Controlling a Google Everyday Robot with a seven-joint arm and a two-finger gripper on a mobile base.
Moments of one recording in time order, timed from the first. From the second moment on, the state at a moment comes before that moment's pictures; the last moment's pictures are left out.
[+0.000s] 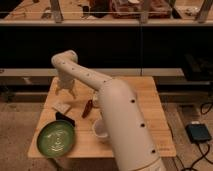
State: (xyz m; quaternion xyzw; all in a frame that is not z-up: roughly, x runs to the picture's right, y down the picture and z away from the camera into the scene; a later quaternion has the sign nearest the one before) arm -0.243 0.028 0.884 -0.21 -0.31 -0.57 0.73
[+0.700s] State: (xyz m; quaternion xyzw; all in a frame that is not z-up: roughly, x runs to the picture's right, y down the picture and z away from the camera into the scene) arm -0.283 0.053 0.880 -0.19 -0.32 -0.59 0.72
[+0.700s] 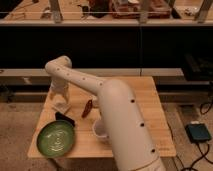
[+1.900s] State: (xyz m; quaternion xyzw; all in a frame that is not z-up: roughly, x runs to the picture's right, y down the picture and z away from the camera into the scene) arm -0.290 0.079 0.904 -0.23 -0.30 -0.58 0.72
